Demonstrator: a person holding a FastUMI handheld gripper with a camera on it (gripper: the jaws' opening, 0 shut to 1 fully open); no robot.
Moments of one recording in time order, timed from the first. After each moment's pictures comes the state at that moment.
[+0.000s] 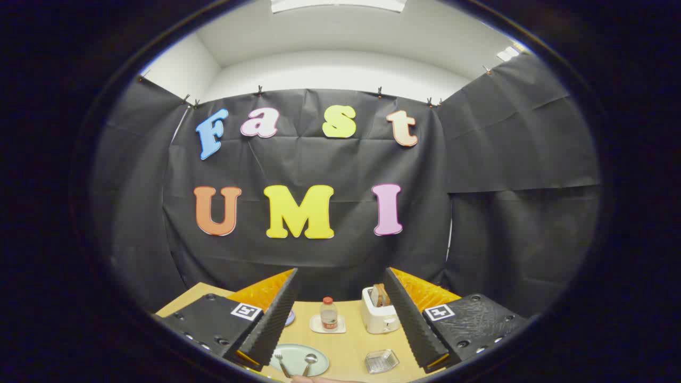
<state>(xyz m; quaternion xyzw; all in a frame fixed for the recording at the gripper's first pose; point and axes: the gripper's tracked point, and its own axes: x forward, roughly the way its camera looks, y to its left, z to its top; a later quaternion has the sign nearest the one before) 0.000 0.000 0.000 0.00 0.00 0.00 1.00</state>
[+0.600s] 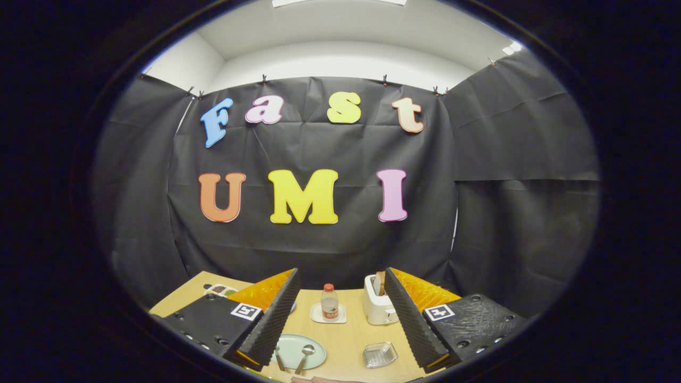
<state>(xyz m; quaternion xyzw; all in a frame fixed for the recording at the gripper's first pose) 0.011 -0.011 -0.042 -0.01 0.05 0.01 1.00</state>
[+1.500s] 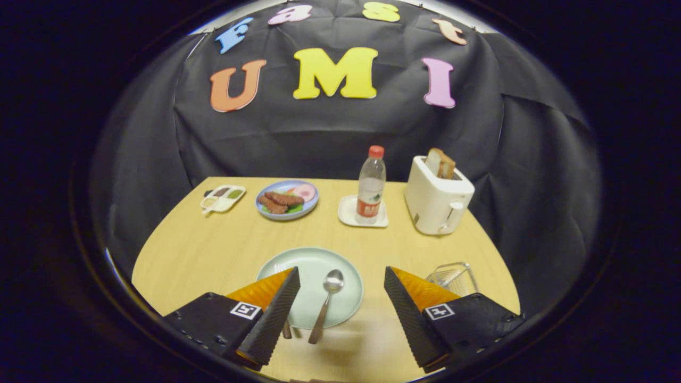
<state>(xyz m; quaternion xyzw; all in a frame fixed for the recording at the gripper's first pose) 0.050 0.082 -0.350 -0.05 0.32 0.06 0.94</state>
